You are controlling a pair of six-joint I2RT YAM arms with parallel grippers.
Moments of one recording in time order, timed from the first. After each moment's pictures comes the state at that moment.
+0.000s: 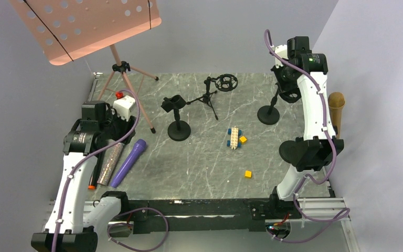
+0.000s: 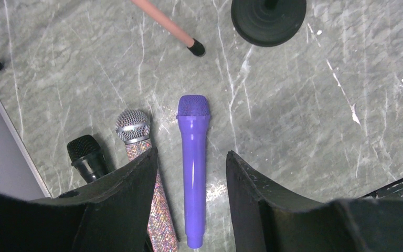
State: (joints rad) left arm -0.04 0.92 1.10 -0.91 0.27 0.34; right arm 0.02 1.77 2.13 -1.33 0.04 -0.36
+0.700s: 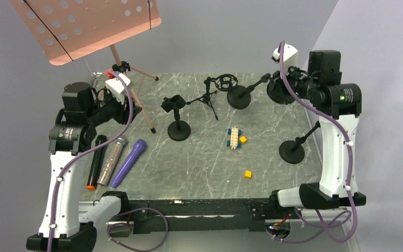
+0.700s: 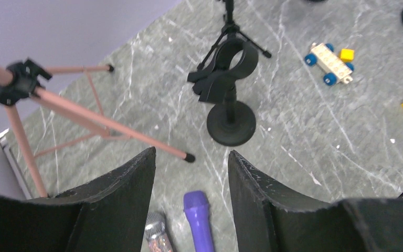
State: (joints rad) left arm -0.06 0.98 1.38 -0.79 0.53 0.35; right arm 0.10 1.36 2.03 -1.32 -0.35 -0.46
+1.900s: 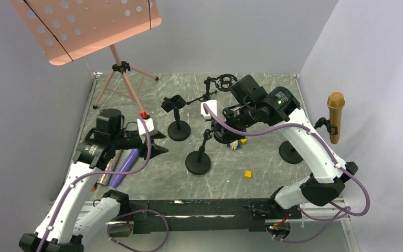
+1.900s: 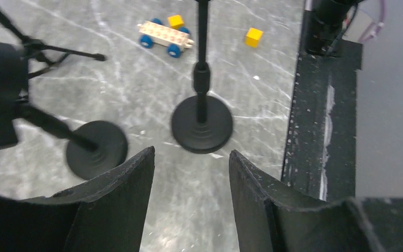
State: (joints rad) left arm -0.26 0.83 1.00 -0.73 0.91 0.53; right arm 0.74 1.44 1.85 -1.44 -0.43 -0.70
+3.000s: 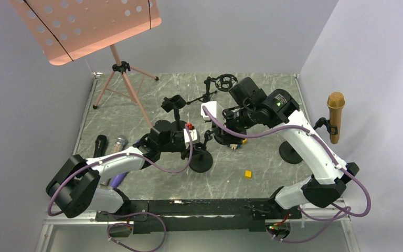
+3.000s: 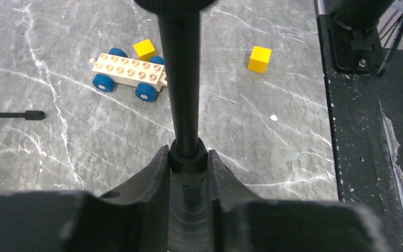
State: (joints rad) left arm -0.71 1.33 0.61 0.39 0.70 0.26; right arm 0.76 1.41 1.79 -1.41 -0.39 -0.67
